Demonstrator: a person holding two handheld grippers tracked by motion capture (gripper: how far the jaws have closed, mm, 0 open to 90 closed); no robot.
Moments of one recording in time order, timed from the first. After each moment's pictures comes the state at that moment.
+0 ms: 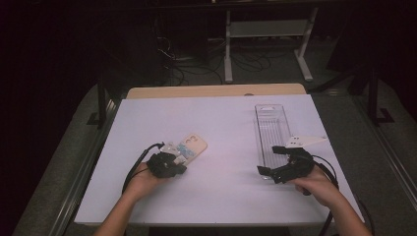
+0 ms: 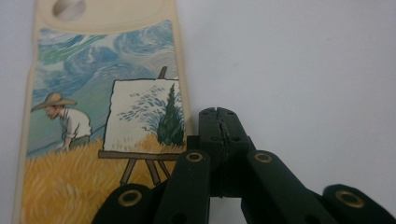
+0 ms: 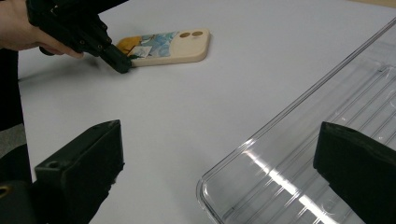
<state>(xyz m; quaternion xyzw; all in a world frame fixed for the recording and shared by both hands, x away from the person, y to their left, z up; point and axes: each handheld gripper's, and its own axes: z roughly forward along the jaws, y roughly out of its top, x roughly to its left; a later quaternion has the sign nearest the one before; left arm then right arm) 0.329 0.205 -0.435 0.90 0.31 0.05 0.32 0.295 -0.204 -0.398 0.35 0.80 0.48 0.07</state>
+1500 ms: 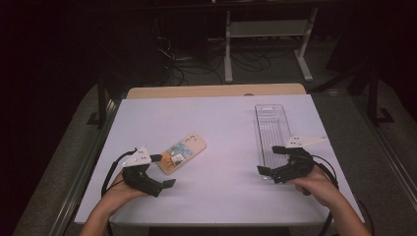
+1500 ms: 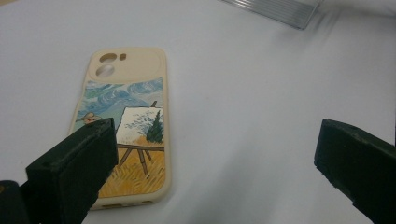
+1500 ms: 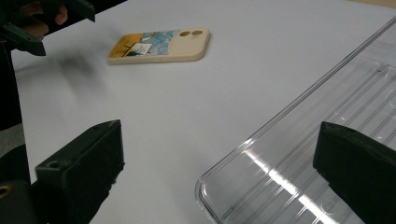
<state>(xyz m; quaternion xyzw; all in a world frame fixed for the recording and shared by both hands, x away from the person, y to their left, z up) 0.285 0.255 -0.409 0.84 0.26 0.10 0.46 0.295 -0.204 -0.398 0.35 0.80 0.48 0.07</state>
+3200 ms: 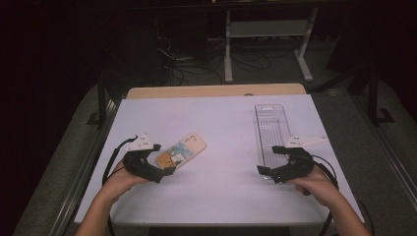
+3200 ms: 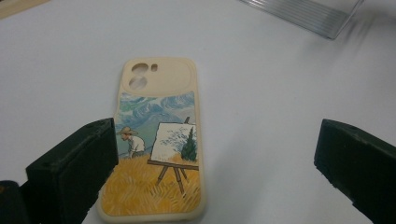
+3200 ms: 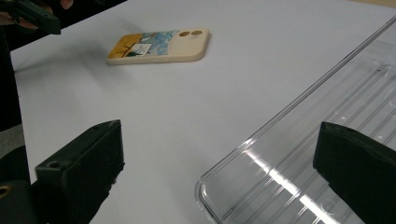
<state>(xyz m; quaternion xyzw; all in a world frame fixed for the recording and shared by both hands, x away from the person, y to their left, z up) 0.311 0.251 -0.389 0.85 0.29 0.11 0.43 0.295 -0.204 -0.399 0.35 0.80 0.48 0.07</state>
